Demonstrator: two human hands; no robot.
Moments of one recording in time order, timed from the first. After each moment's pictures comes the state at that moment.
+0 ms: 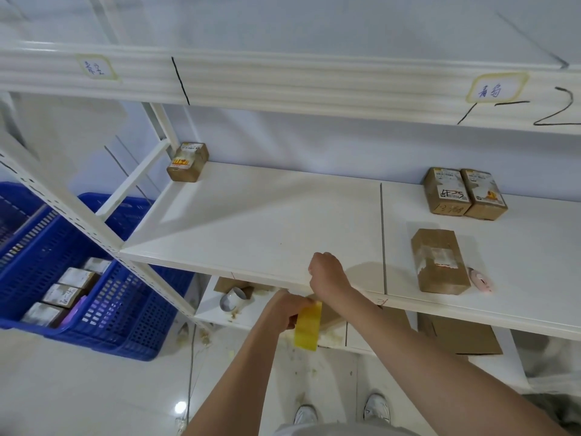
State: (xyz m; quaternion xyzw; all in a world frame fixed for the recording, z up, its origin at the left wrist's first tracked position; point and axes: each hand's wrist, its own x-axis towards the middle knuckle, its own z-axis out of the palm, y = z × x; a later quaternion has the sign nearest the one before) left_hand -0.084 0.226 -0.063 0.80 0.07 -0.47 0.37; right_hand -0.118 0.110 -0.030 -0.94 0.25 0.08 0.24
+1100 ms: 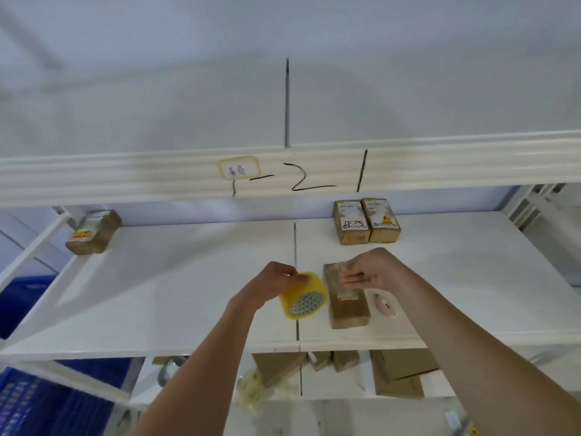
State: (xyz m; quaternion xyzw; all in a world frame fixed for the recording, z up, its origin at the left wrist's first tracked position) left_hand -0.084 0.025 0.019 0.77 -0.29 -0.40 0.40; right_hand -0.244 -0.153 0.061 -0.54 0.47 -0.01 0.69
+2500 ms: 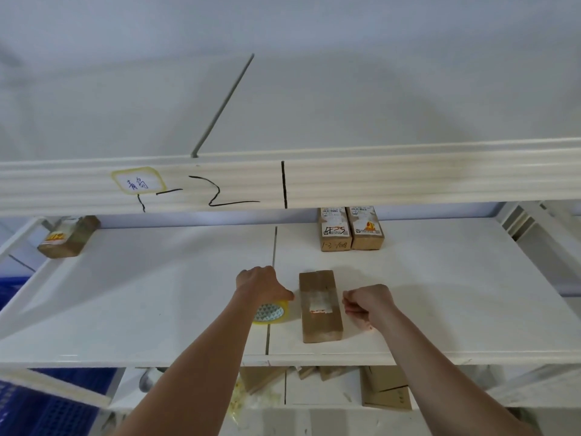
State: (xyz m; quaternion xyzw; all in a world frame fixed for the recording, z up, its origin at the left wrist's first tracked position) left_hand -0.087 -0.048 -0.012 0.92 -0.35 -0.16 -0.03; right_hand -0.279 -0.199 -0.019 -0.50 0.61 -0.05 0.62
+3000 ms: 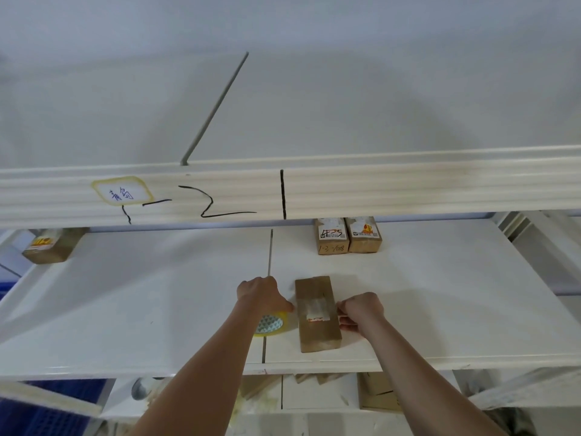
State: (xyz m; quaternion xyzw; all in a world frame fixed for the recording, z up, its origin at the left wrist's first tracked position) left_hand -0.091 -0.053 -0.029 0.91 -0.37 -0.17 -0.05; right_hand -0.268 -0.191 -0.040 -0.51 0.62 -0.05 0.59
